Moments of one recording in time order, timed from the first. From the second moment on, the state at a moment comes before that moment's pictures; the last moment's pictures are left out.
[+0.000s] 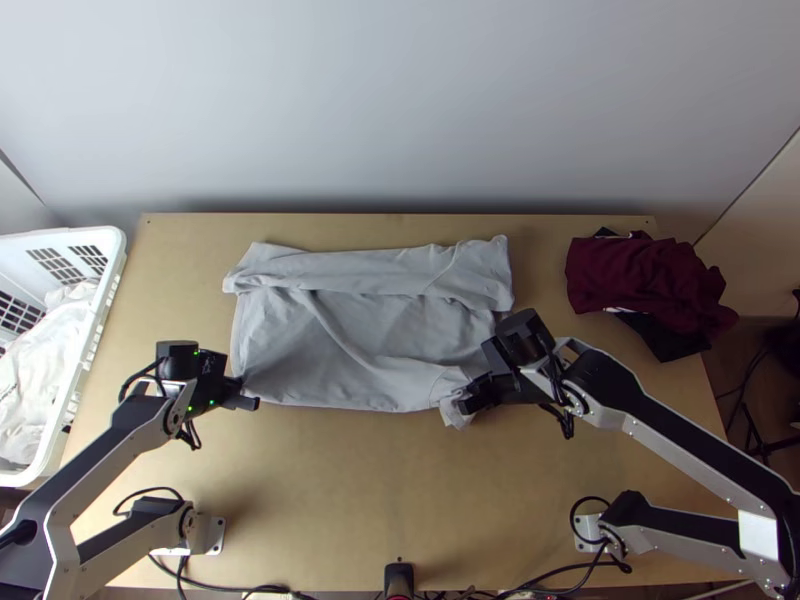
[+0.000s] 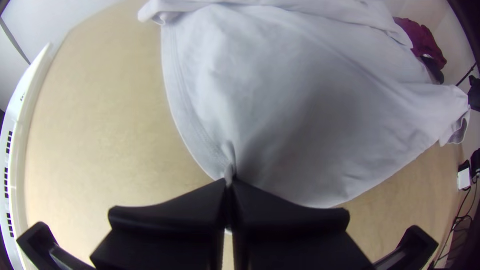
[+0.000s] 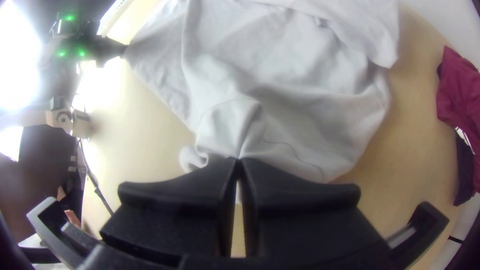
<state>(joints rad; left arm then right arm) -0.05 1.14 0.46 -0.27 0.11 0.15 0.73 1.26 0.96 -0.71 -0.17 0.28</state>
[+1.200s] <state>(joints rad) 0.04 1.73 1.46 -0.53 0.12 -0.08 0.29 1.72 1.48 -0.52 -0.18 0.17</state>
